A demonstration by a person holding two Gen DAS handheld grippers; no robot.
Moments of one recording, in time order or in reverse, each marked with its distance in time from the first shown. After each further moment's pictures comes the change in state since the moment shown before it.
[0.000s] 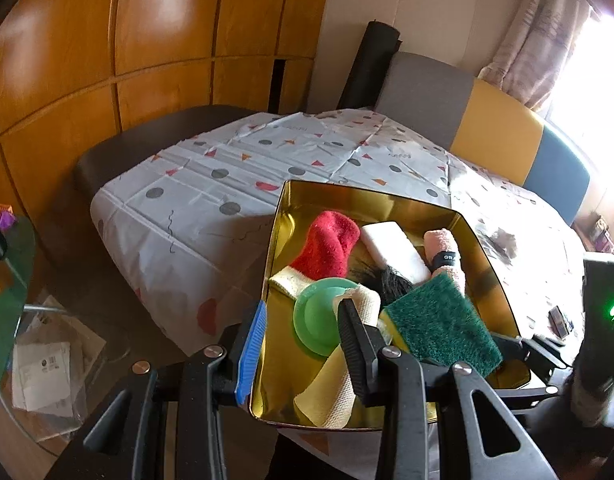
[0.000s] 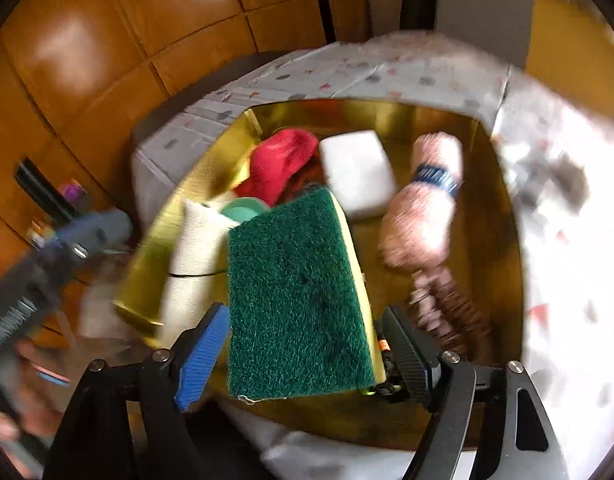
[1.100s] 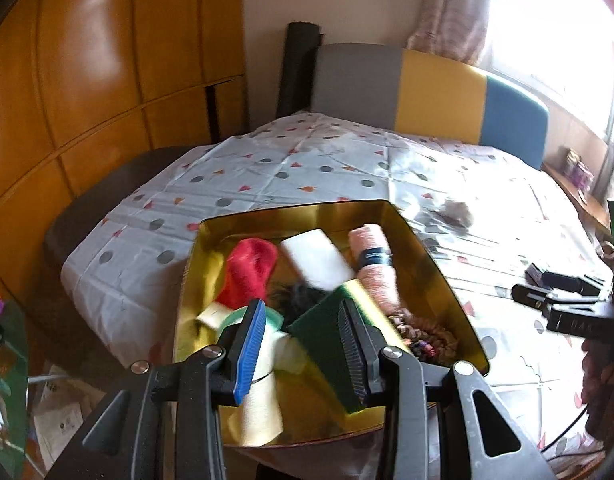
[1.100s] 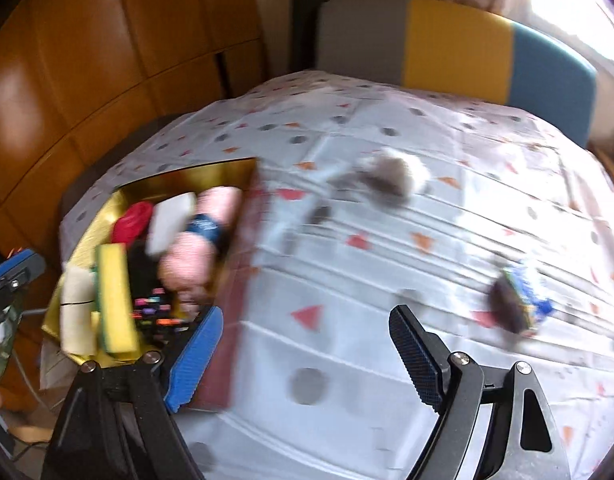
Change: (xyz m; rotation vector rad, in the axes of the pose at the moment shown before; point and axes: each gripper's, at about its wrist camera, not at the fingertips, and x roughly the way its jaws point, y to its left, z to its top) left arm -0.010 -0.097 0.010 0.266 -0.022 -0.052; right arm -0.087 -0.164 -0.033 0.235 -0.144 -0.192
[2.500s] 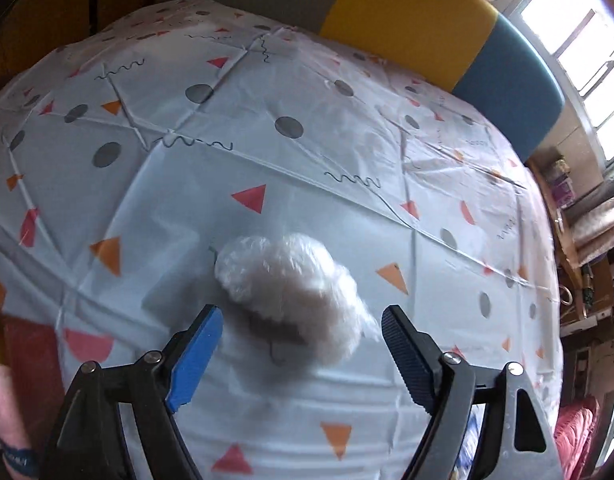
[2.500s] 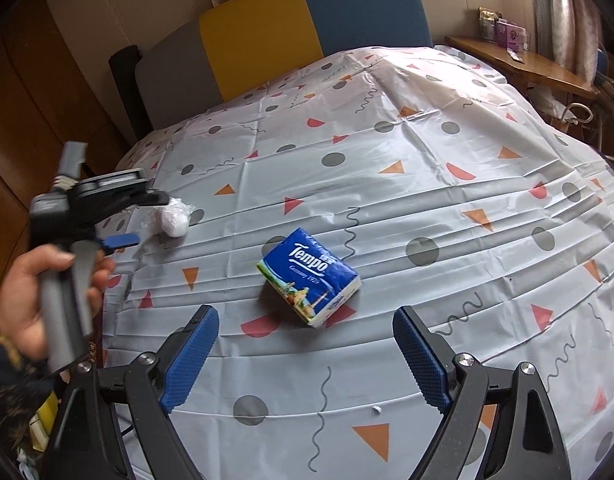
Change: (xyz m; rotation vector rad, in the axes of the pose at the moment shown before) left arm 0.294 -0.247 0.142 -0.169 0.410 -0.269; right arm -0.021 -0.200 -0.031 0.501 -0.059 -0.171
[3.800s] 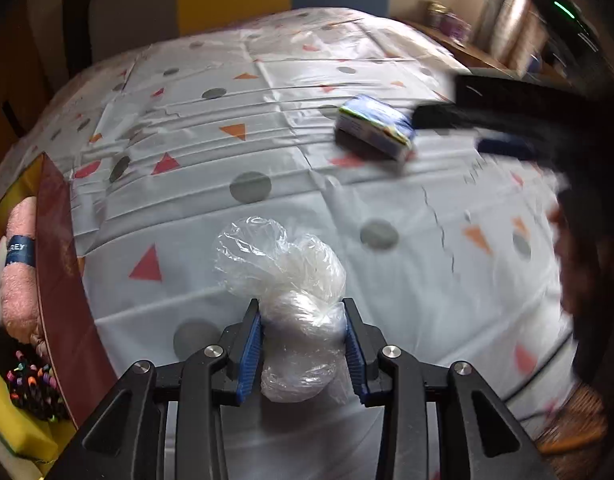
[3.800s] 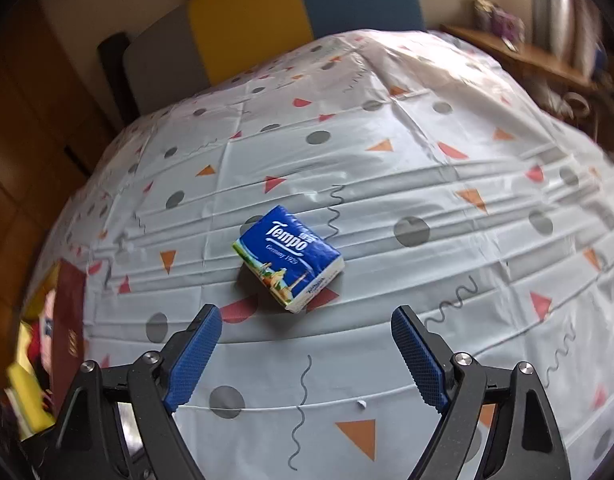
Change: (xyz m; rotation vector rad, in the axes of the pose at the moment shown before) left arm -0.091 -0.019 -0.257 0.612 -0.009 0.016; right arm 0.018 -0.006 -0.008 -0.031 0.053 -0.050
